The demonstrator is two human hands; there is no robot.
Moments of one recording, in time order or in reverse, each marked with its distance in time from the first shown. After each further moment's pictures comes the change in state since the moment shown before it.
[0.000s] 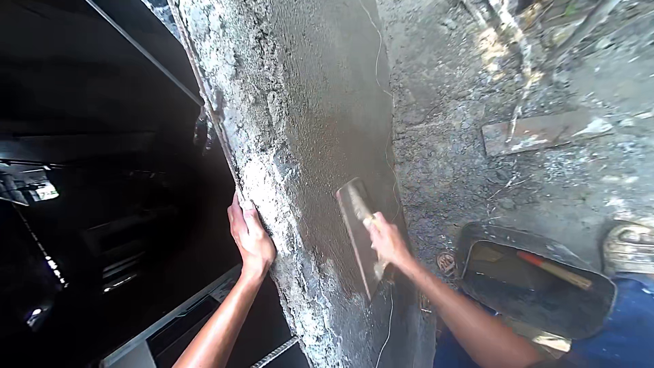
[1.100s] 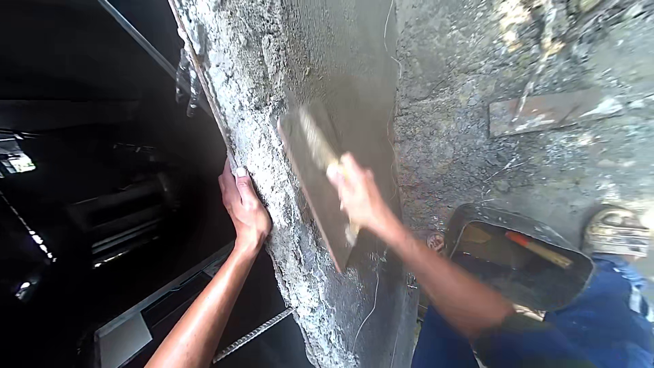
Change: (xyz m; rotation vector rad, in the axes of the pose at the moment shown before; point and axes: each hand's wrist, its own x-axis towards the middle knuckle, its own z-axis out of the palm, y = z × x) left_hand -0.004 0.001 -0.004 0.003 -0.018 -0.021; right_hand -0.011 -0.130 -0.013 0.113 0.002 -0.292
